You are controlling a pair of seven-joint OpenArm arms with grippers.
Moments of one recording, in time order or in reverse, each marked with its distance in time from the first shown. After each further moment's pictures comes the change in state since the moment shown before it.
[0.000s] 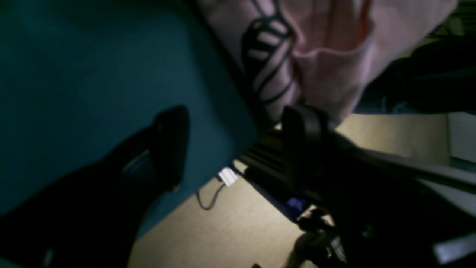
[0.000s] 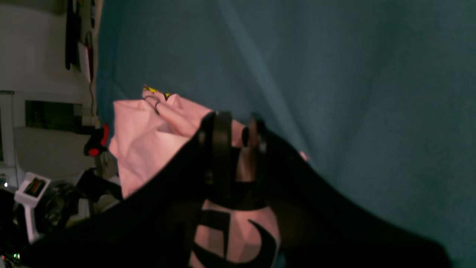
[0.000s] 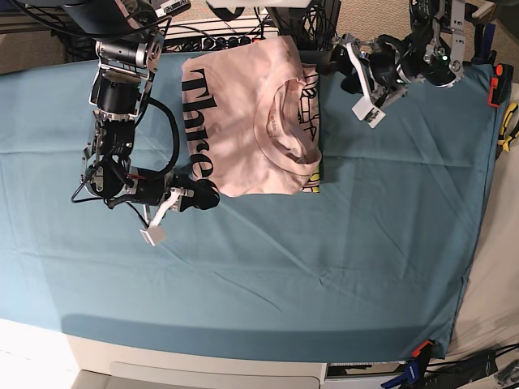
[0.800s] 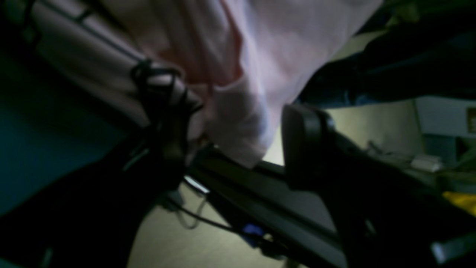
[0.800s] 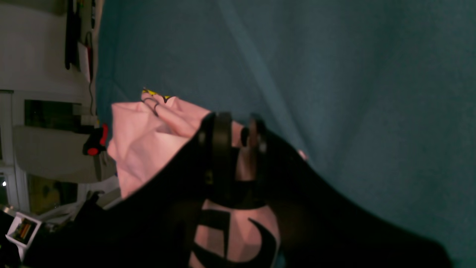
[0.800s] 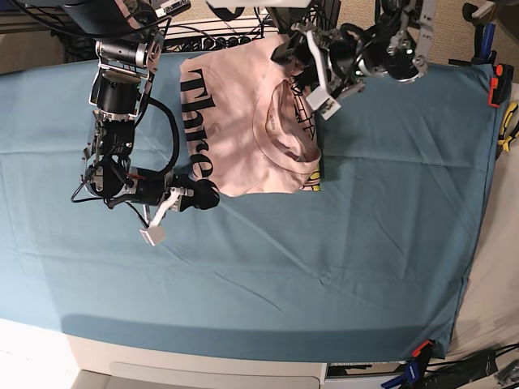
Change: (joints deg) left arm -1.6 4.6 11.1 1.0 3.7 1.4 -2.0; right arm 0.0 0.0 0.0 0.0 0.0 0.5 0.0
